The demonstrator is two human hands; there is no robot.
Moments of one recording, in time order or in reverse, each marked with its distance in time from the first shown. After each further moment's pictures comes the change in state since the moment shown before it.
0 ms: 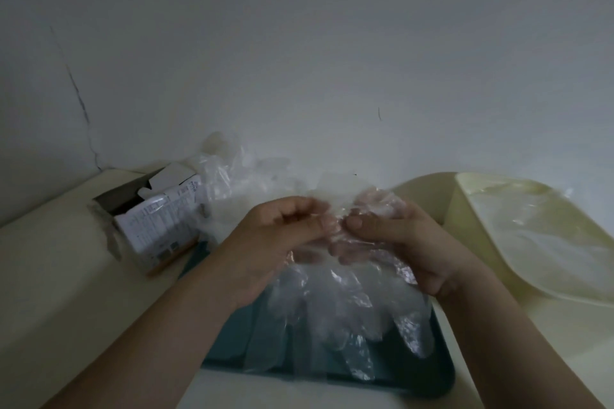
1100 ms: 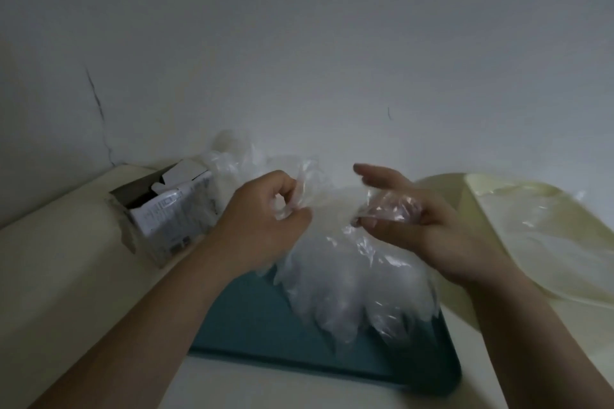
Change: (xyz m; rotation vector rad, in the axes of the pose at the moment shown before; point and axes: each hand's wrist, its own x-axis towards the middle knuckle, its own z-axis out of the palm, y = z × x) left_hand -0.001 0.010 -0.024 0.755 0.287 0.373; right_hand -0.012 -0.018 0.000 -0.658 0.044 -0.222
